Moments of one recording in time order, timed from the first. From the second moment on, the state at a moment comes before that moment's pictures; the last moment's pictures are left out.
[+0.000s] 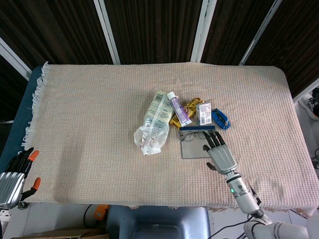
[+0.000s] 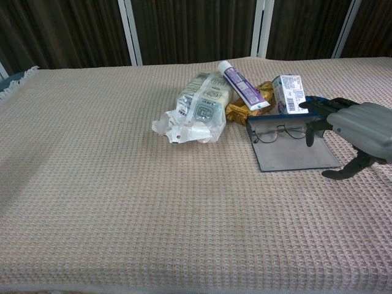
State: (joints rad) left arm -0.10 -1.08 0.01 -1.59 1.59 1.49 -0.03; right arm 0.50 -1.60 -0.01 -1.30 -1.34 1.24 -0.43
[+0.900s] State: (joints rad) left arm -0.09 -1.08 0.01 -1.58 1.59 1.50 -0.02; right arm 0.51 -1.72 0.09 -1.16 -1.28 1.13 -0.47
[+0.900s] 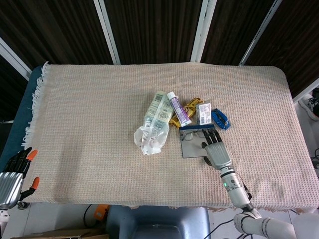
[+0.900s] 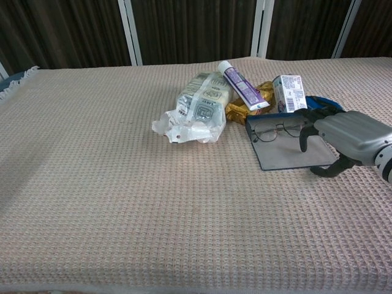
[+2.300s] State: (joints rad) left arm -0.09 -1.08 0.00 -1.59 1.58 1.49 -0.01; right arm 0.60 -1.79 0.22 -1.05 -1.21 1.08 -0.48
